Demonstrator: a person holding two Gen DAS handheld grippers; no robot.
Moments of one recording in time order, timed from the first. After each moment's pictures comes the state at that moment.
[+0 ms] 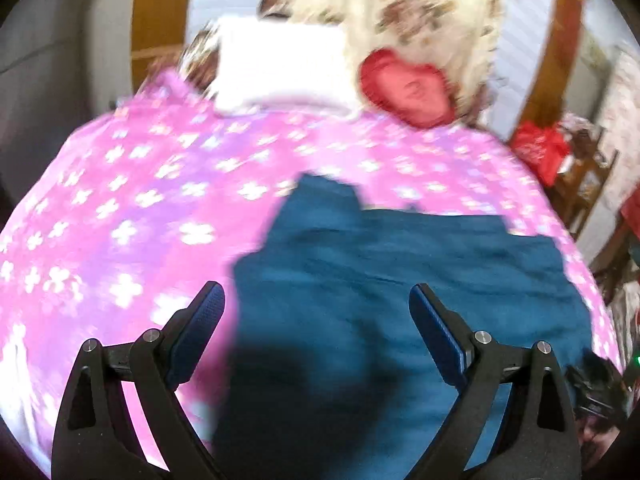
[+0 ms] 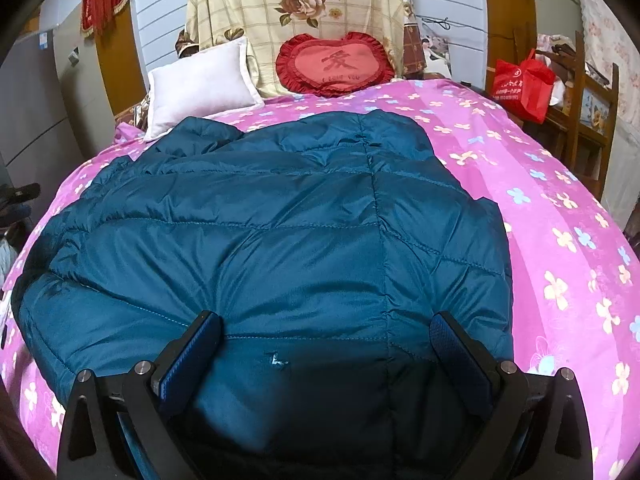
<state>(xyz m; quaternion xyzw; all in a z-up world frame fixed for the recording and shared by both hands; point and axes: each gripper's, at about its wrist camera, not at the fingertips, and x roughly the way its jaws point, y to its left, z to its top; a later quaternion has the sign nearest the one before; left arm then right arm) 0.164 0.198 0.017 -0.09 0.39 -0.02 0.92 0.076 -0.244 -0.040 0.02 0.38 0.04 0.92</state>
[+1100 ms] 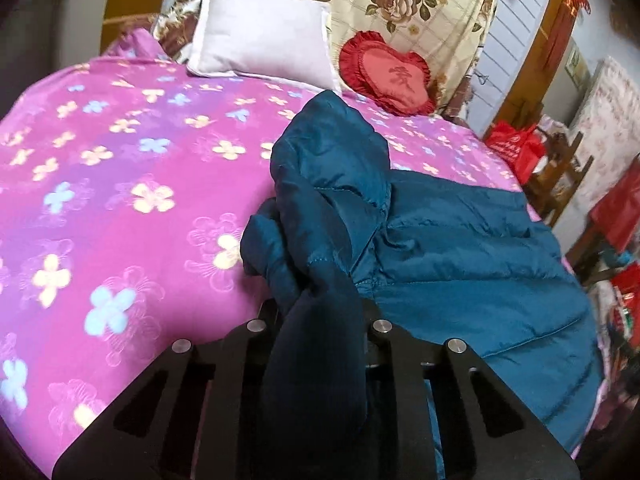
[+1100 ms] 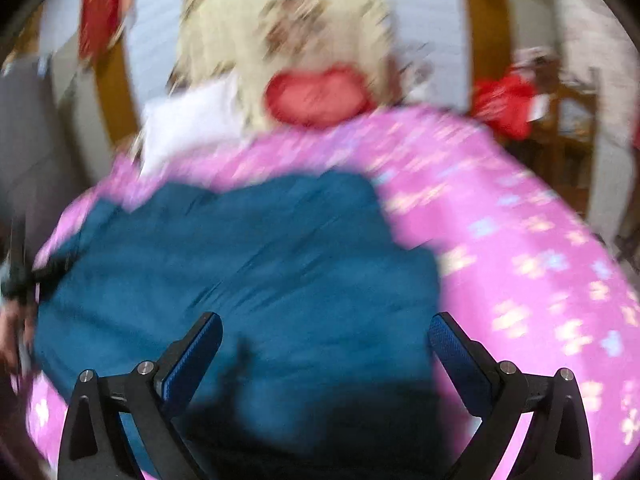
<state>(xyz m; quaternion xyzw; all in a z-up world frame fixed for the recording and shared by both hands) 0.189 0.203 -0.059 -0.12 0.37 -0.10 0.92 0.055 -0.298 0.003 0.06 0.31 0.00 0.95</state>
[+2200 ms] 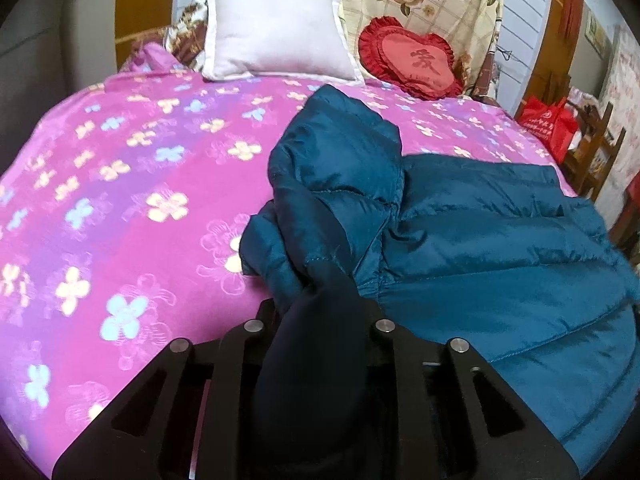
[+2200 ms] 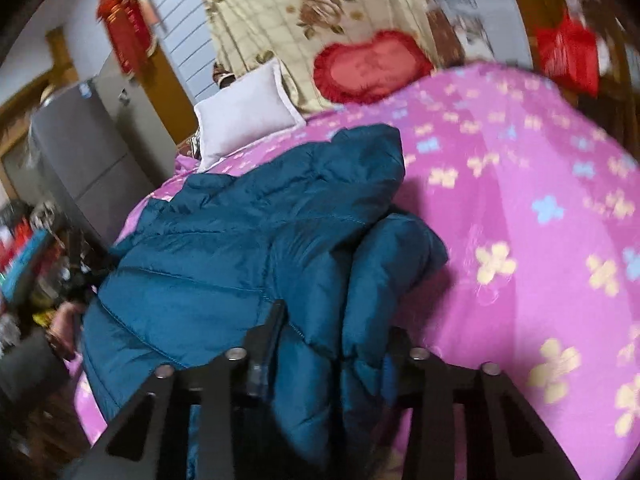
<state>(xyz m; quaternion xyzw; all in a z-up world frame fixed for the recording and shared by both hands) 0.190 0.179 -0.059 -0.06 0.38 -0.03 0.92 0.118 -0.359 -0.042 0.10 0.35 0.19 0.91</state>
